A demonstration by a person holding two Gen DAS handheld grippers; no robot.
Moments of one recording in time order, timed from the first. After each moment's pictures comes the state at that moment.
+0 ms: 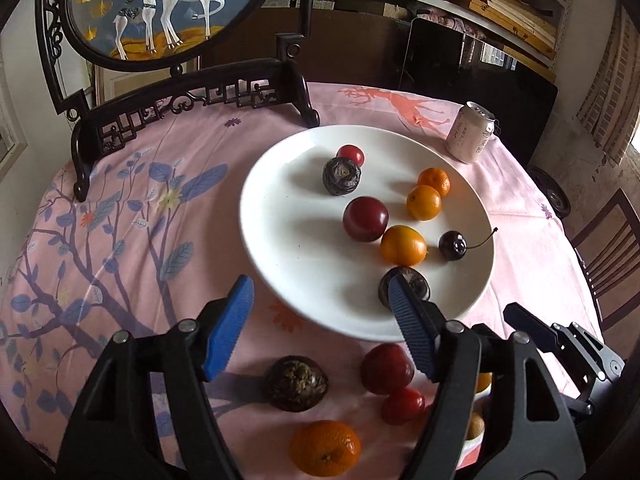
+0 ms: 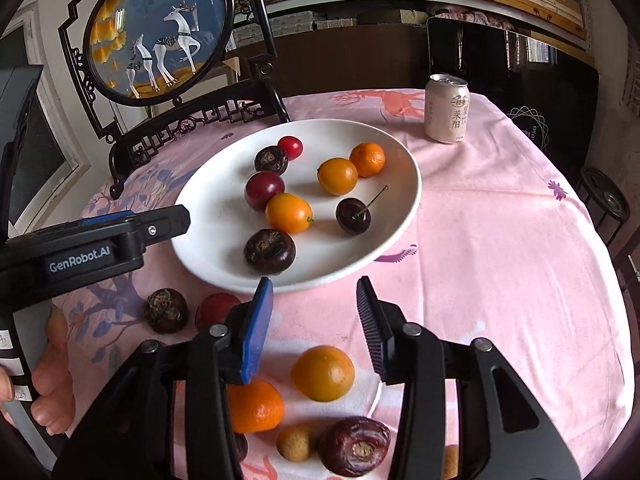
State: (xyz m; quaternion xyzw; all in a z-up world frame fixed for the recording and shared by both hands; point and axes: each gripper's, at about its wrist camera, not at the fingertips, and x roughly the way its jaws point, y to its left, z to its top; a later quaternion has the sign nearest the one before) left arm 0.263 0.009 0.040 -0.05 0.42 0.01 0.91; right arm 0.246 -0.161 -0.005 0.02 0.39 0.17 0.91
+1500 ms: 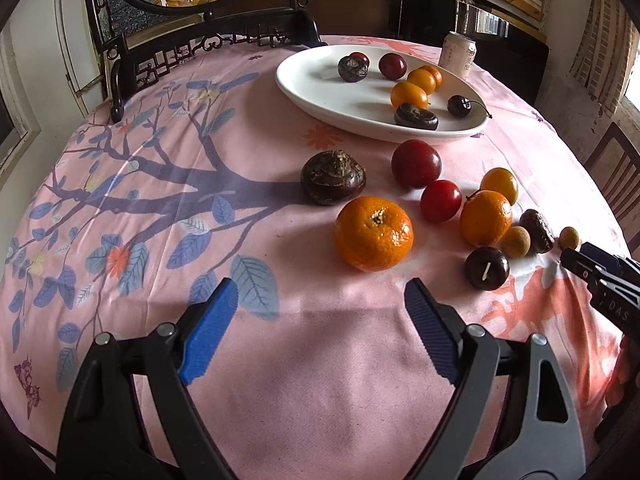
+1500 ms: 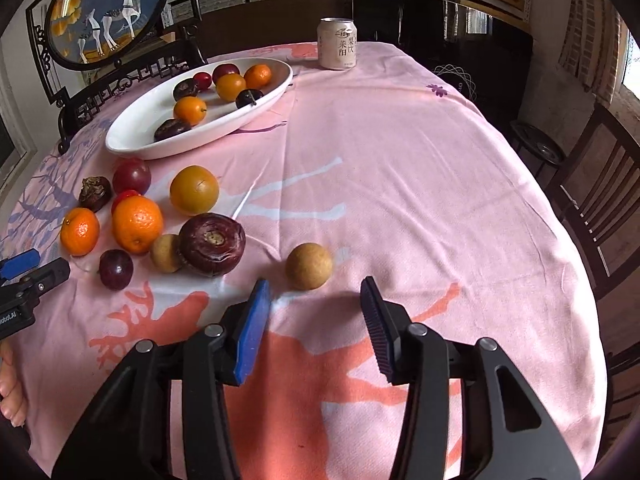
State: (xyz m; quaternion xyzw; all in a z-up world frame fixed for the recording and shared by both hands) left arm 0.140 0.017 -0.022 -0.01 0.45 0.01 0.89; right arm 0.161 -0.234 -0.049 0.00 0.44 0.05 0.90
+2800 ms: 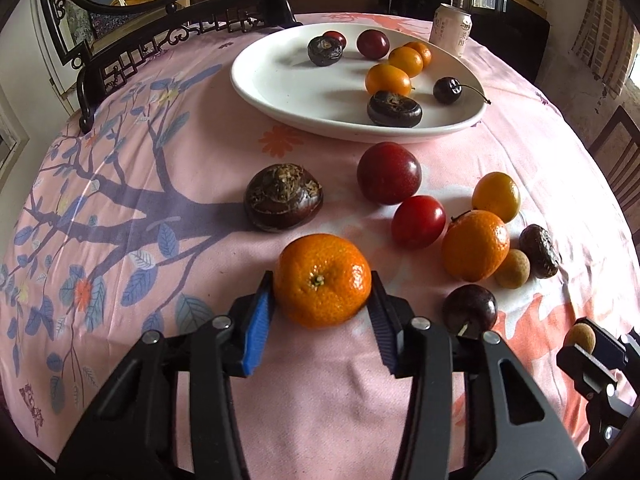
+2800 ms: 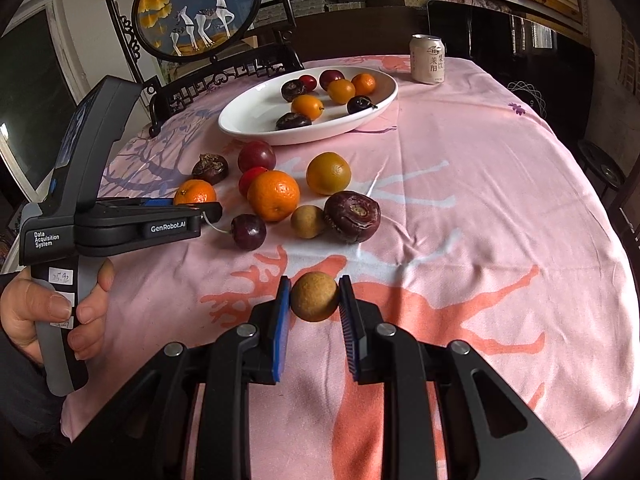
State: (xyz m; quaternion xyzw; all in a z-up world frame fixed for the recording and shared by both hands) left arm 0.183 -0.012 -0.028 0.01 0.49 0.00 0.87; right arm 0.116 -0.196 -0.030 0.01 0.41 0.19 0.89
